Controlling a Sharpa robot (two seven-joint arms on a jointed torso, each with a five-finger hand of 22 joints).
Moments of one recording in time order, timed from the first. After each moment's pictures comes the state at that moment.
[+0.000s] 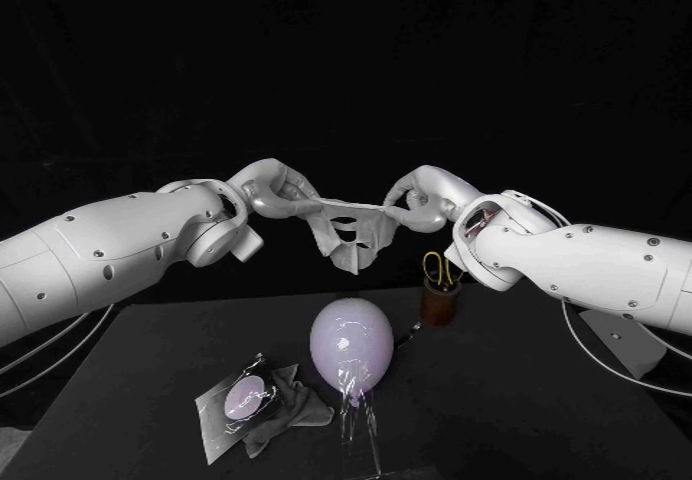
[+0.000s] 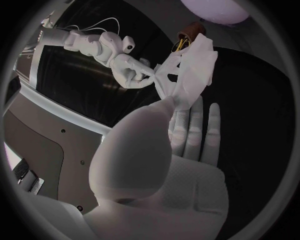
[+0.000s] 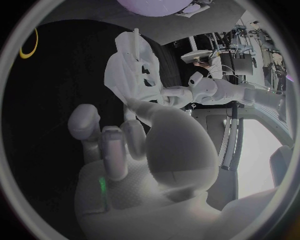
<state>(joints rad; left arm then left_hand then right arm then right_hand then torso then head) 1.51 -0.61 -0.10 1.14 -0.67 -0.09 0.13 1.65 -0.11 0.44 0.25 0.05 0.94 0.15 0.54 0.26 1.24 0.09 0.15 0.09 1.04 0.08 0.25 0.34 0.15 0.81 0.28 0.21 0.09 1.50 -0.71 -0.16 1.40 -1.19 -0.51 -0.07 1.26 -0.04 0.68 0.03 0.05 1.01 0.09 0.36 0.44 1.46 0.01 1.33 1.31 1.46 -0.04 1.56 1.31 0.11 1.26 0.07 1.07 1.28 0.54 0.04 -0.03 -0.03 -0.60</state>
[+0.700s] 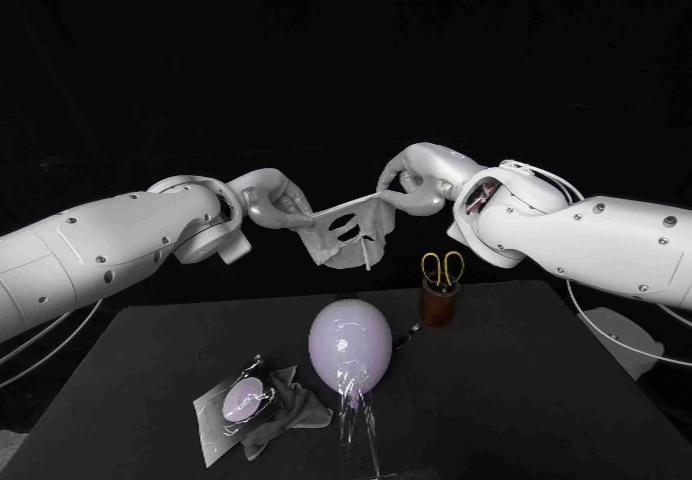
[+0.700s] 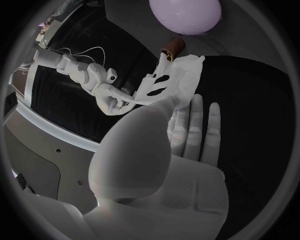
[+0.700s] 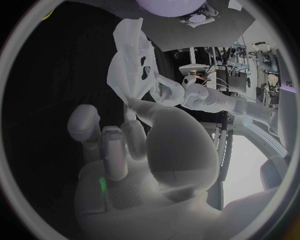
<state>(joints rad) 1.52 -0.60 -0.10 1.10 -0.82 0.00 0.08 1.64 -0.12 0.45 0.24 0.05 0.94 0.15 0.54 0.26 1.24 0.09 0.15 0.09 1.05 0.08 0.26 0.35 0.15 0.82 0.28 0.22 0.09 1.58 -0.71 -0.16 1.41 -1.34 -0.42 -0.07 1.25 -0.05 0.68 0.03 0.05 1.02 0.09 0.36 0.44 1.46 0.01 1.34 1.31 1.46 -0.04 1.57 1.31 0.11 1.26 0.07 1.08 1.28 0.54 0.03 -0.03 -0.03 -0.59</state>
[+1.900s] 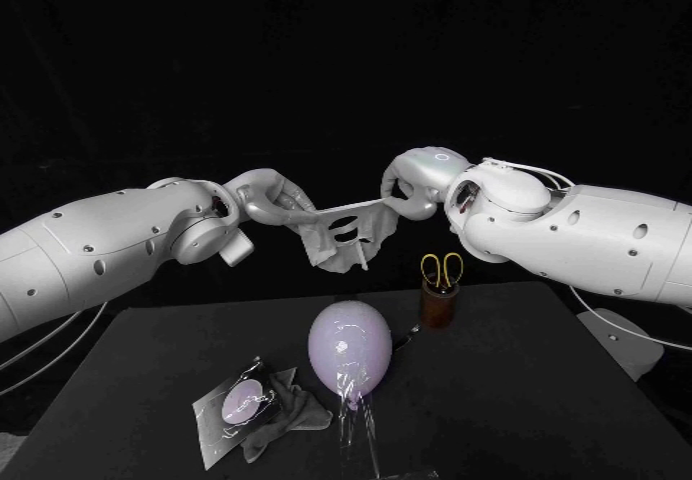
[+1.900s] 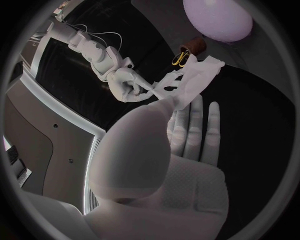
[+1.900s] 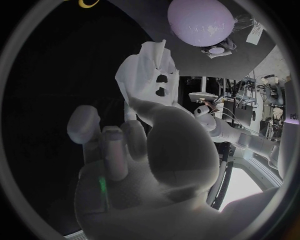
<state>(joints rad) 1.52 -0.61 -0.10 1.11 -0.59 0.06 0.07 1.62 -0.12 0.46 0.24 0.04 0.94 0.15 0.53 0.30 1.25 0.09 0.16 0.10 1.05 0.08 0.28 0.36 0.16 0.83 0.28 0.23 0.09 1.58 -0.66 -0.16 1.36 -1.62 -0.32 -0.20 1.24 -0.06 0.68 0.03 0.05 1.03 0.09 0.36 0.44 1.46 0.01 1.35 1.31 1.47 -0.04 1.57 1.31 0.11 1.27 0.07 1.10 1.29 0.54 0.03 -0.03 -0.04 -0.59</state>
